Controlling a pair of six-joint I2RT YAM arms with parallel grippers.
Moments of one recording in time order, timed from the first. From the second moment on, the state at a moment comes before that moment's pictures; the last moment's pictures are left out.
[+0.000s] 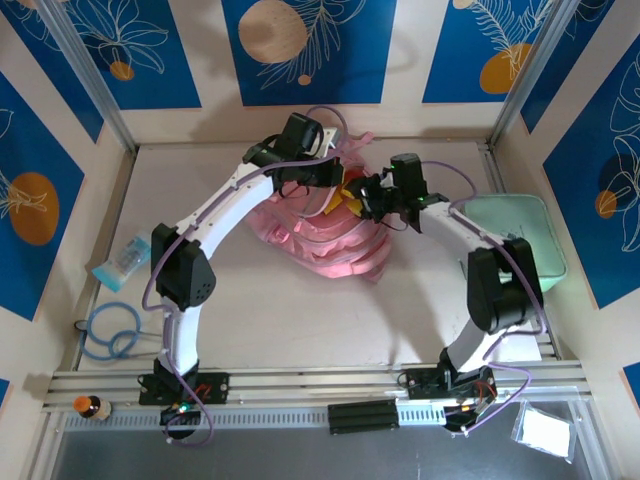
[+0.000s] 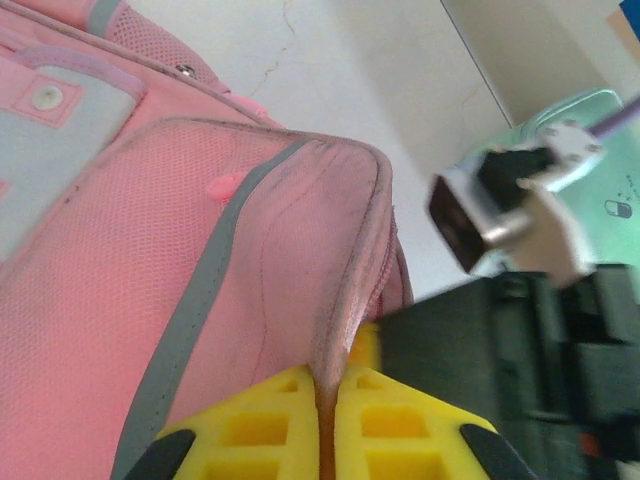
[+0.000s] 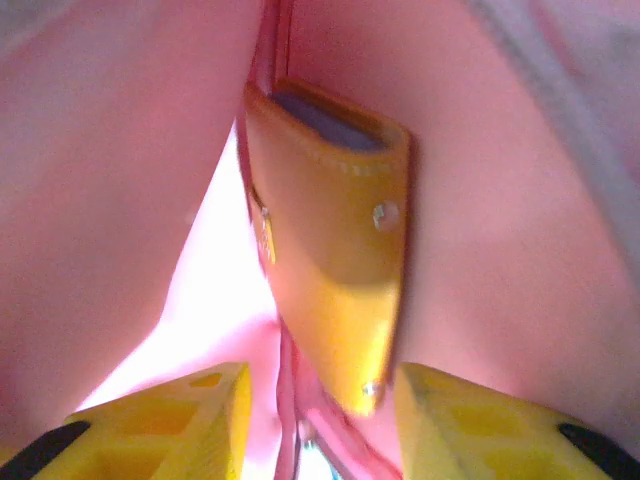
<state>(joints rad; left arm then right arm) -0.61 2.03 2.03 -0.74 0.29 -0.36 0.28 1.63 1.12 -0.12 -0.58 1.27</state>
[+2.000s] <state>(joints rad) -0.42 1.76 1.18 -0.05 0.49 -1.04 0.58 1.40 1.15 -0.53 -0.02 0.82</state>
